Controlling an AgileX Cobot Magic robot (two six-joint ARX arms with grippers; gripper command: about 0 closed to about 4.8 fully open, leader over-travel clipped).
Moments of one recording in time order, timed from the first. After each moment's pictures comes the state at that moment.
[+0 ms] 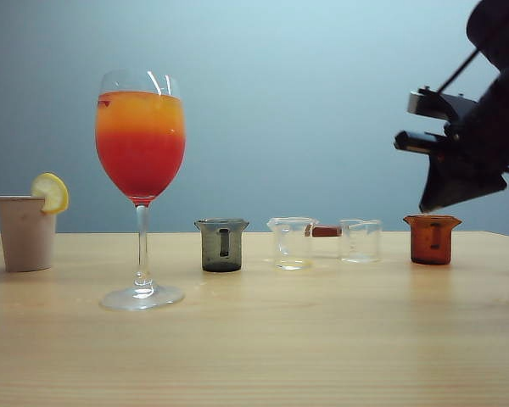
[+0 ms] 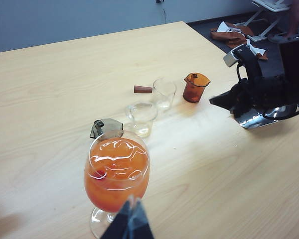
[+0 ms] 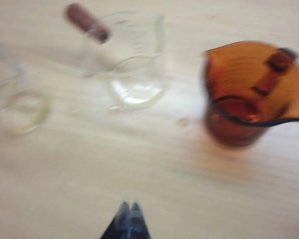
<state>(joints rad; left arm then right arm) -0.51 0.66 1.00 -0.66 0.16 -0.06 0.22 1.47 0.83 -0.03 -0.13 0.06</state>
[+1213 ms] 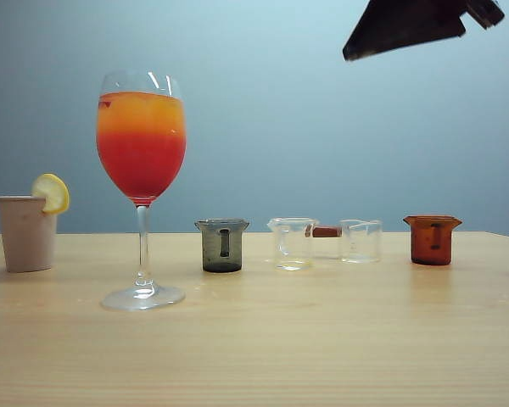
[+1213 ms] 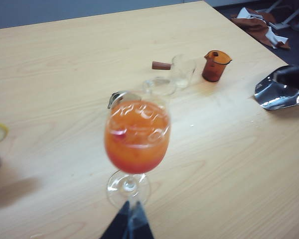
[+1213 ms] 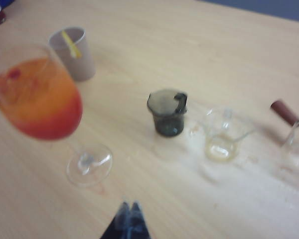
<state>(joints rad) -0.51 0.55 0.89 -0.72 0.08 -0.06 0.59 0.98 0.76 -0.17 -0.15 0.06</state>
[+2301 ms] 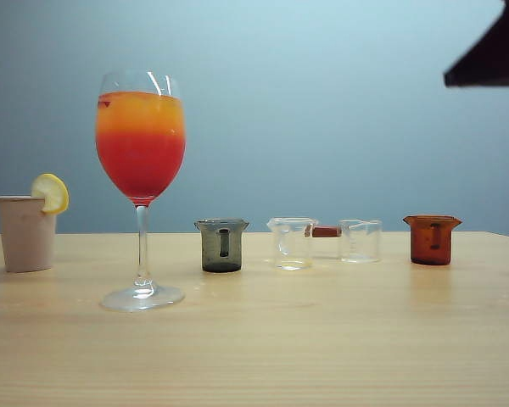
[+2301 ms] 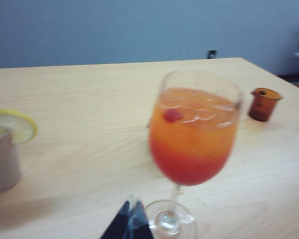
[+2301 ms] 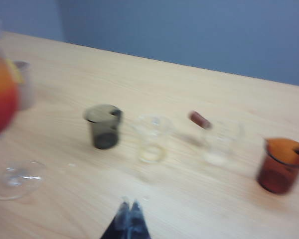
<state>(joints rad) -0.51 0.24 0.23 -0.09 -0.08 -0.07 0.59 0.52 0.24 0.19 0.09 0.00</state>
